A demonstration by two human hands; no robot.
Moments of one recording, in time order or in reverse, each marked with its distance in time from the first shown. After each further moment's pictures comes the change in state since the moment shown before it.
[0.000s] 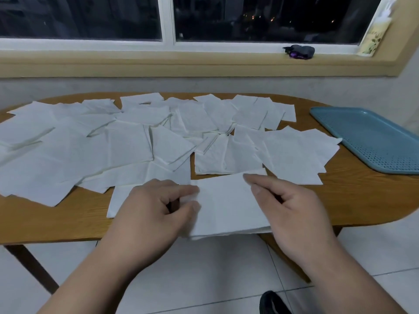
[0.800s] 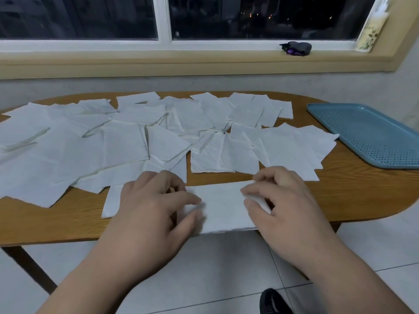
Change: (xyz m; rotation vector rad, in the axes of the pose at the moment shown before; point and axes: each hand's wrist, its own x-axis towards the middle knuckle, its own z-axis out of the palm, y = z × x) left_hand -0.005 -0.007 0.004 0.364 0.009 0.261; right_hand 0.000 0.013 -0.007 -0.562 -0.024 -0.191
